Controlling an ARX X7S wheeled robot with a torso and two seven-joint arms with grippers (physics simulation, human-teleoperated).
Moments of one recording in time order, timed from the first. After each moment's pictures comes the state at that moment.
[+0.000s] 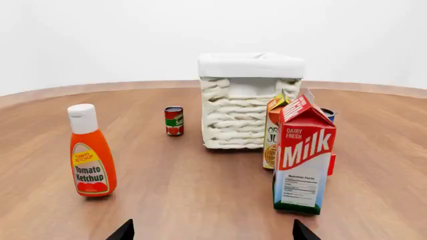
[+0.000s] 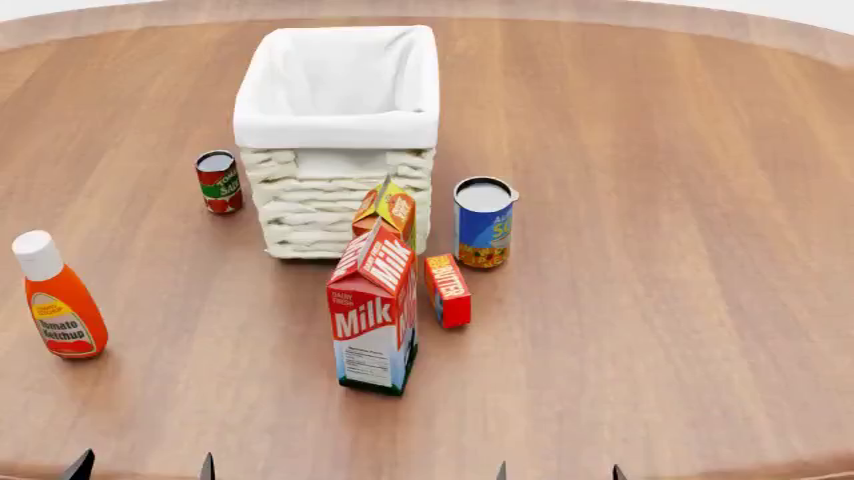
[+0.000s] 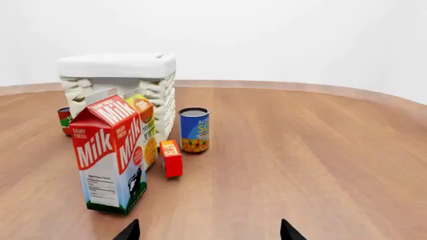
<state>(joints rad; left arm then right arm) 0.00 0.00 0.00 0.00 0.00 0.00 0.00 0.00 0.00 0.00 0.00 0.00 0.00 0.00</state>
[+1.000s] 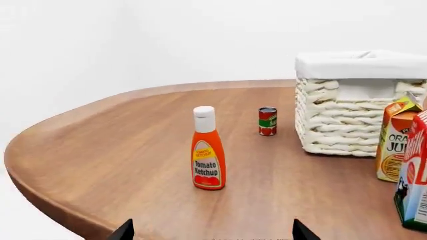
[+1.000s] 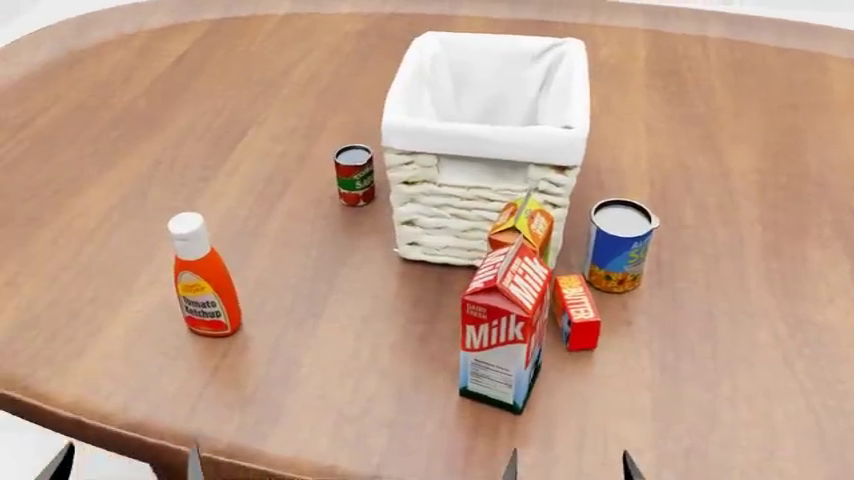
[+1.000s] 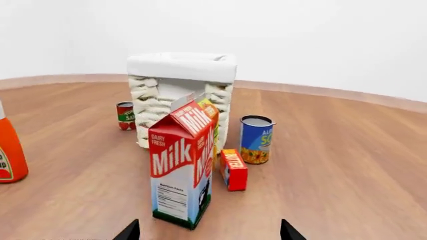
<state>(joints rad) -0.05 -0.07 0.12 -0.05 -0.01 0.01 -0.23 0.07 0.10 -0.10 0.07 0.07 -0.01 0.12</state>
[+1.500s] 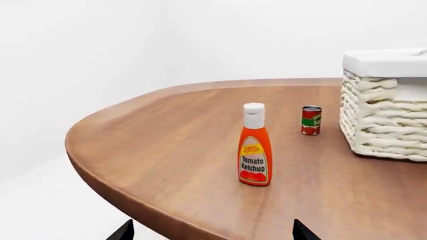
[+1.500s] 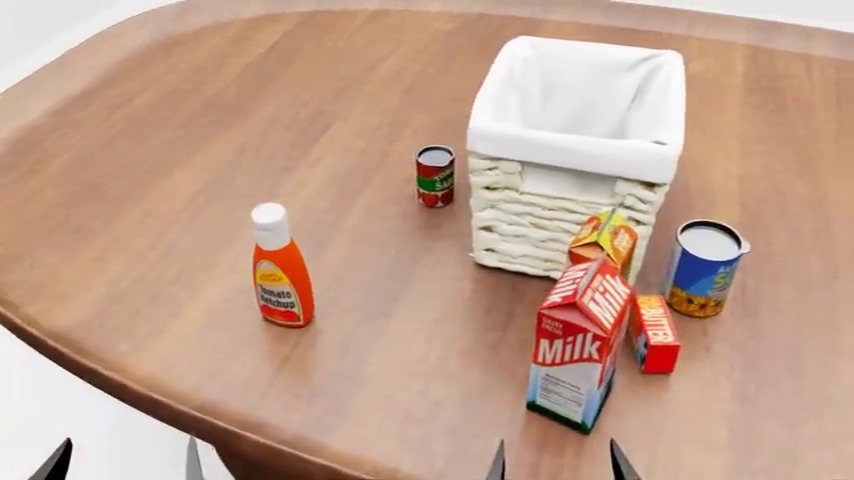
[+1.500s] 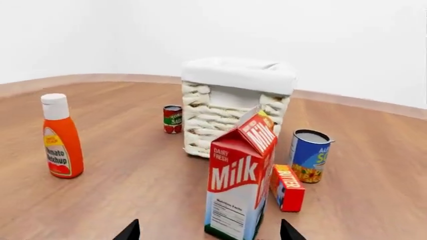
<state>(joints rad) -0.06 -0.10 0.16 -0.05 -0.04 0.00 -0.27 0.09 0.13 -0.16 0.05 0.07 0.02 0.15</state>
